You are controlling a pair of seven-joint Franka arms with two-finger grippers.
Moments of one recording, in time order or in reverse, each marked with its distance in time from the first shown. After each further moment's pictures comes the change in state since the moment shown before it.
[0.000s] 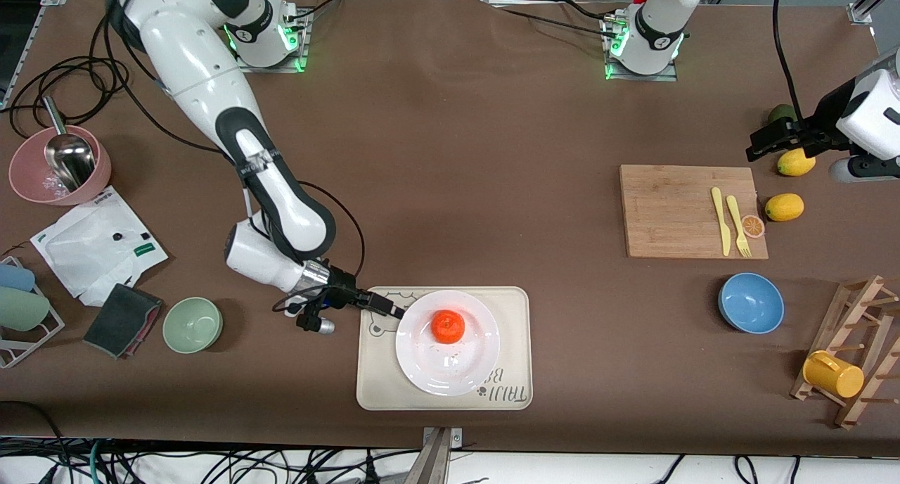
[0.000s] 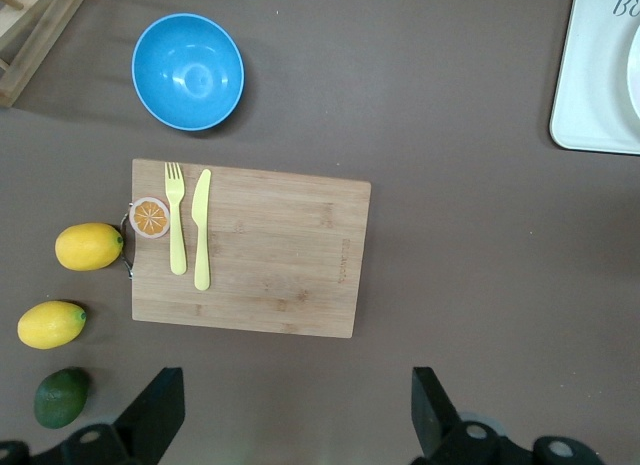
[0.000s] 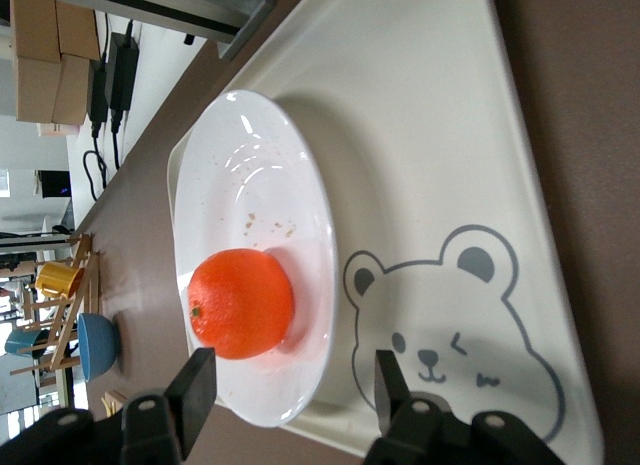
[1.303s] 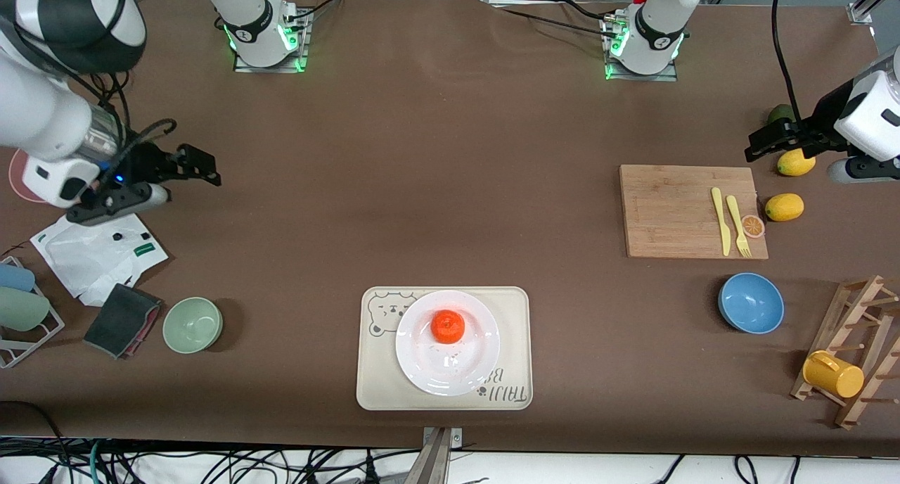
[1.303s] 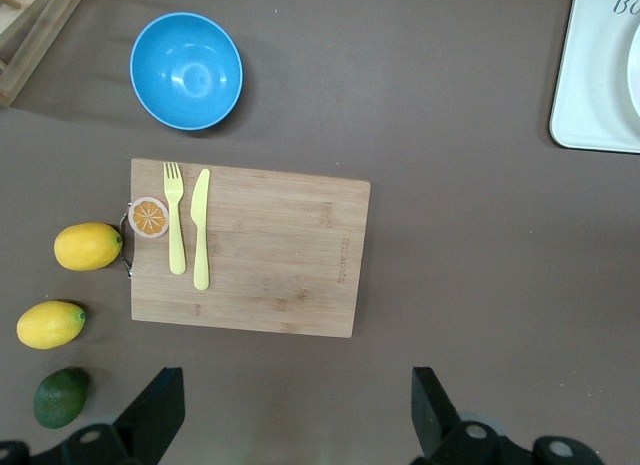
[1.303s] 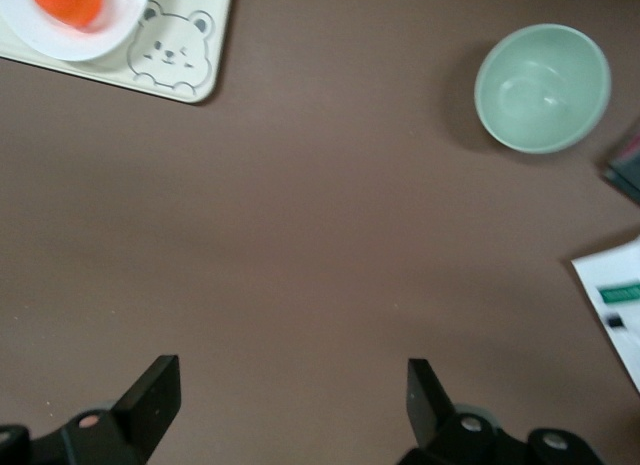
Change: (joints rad) left arm 0.000 0.003 0.000 0.002 0.000 -0.002 0.000; right arm -0.017 -0.806 -0.336 -0.288 -0.969 -0.862 0.157
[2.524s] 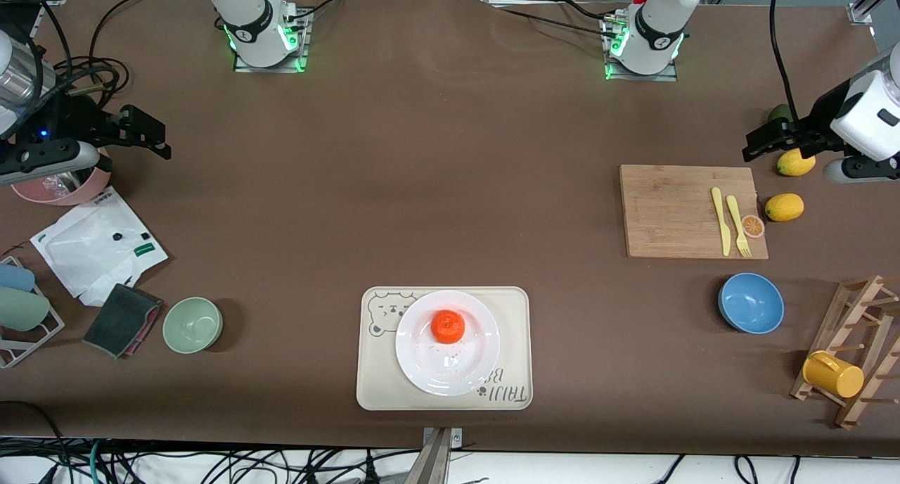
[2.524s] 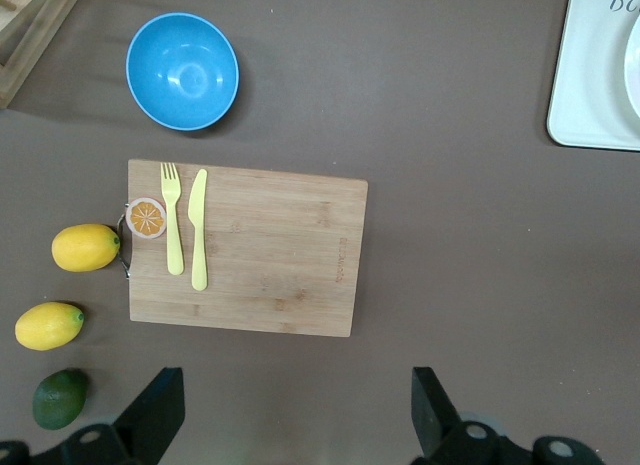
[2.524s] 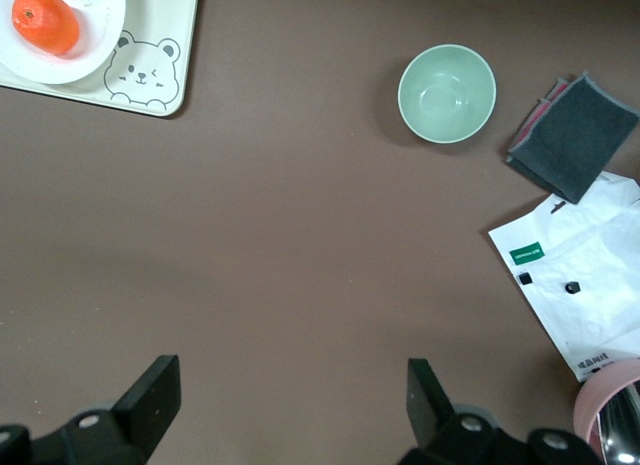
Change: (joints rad) left arm -0.002 0.000 -0.005 0.000 0.000 0.000 0.000; right arm 0.001 -0.052 -0.033 0.100 -0.062 -0.100 0.024
